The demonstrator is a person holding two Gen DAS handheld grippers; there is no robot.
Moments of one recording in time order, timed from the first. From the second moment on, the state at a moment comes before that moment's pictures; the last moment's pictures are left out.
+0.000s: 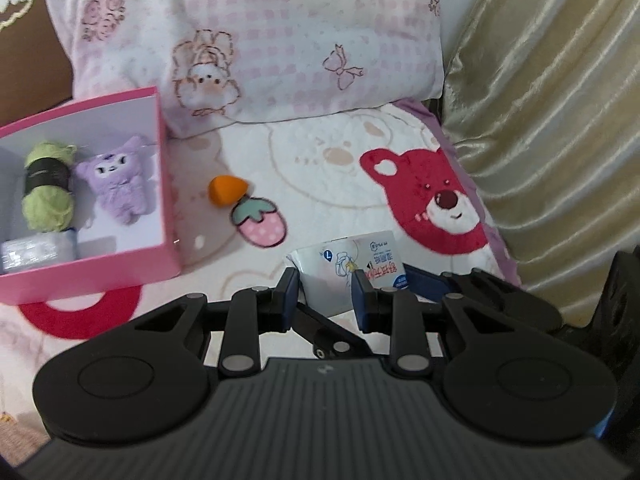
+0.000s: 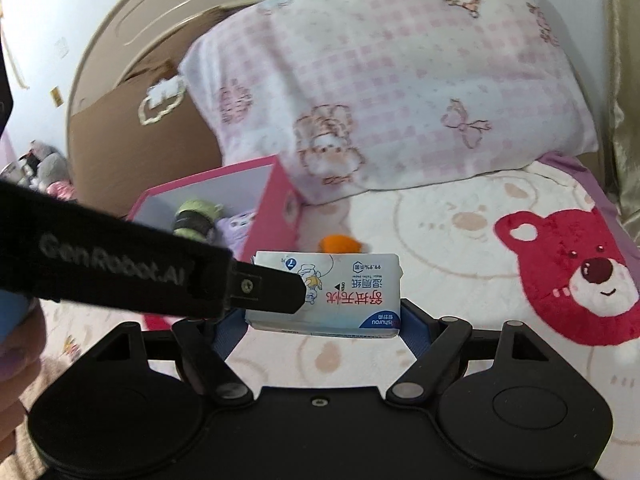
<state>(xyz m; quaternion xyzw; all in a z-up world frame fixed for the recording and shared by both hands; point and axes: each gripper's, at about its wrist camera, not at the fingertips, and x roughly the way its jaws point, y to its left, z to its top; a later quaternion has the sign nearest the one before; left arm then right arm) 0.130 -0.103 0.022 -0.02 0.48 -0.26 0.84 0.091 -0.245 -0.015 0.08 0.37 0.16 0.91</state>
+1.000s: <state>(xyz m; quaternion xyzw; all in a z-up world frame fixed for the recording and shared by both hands) 0.062 0.021 0.069 -0.08 0.46 -0.22 0.86 0.033 -0.146 0.049 -0.01 0.37 0.24 0.90</state>
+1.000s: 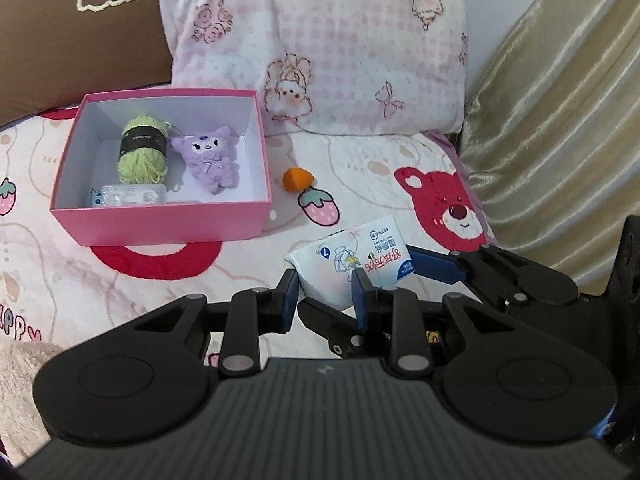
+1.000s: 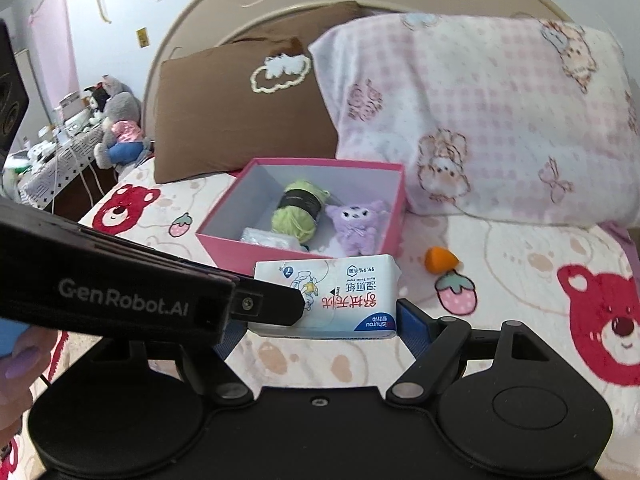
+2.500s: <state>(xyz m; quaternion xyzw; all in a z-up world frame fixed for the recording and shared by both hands) 0.274 0.115 -0.078 -0.22 0.49 -0.18 0.82 0.239 -0.042 -0.067 -0.03 0.46 0.26 0.85</state>
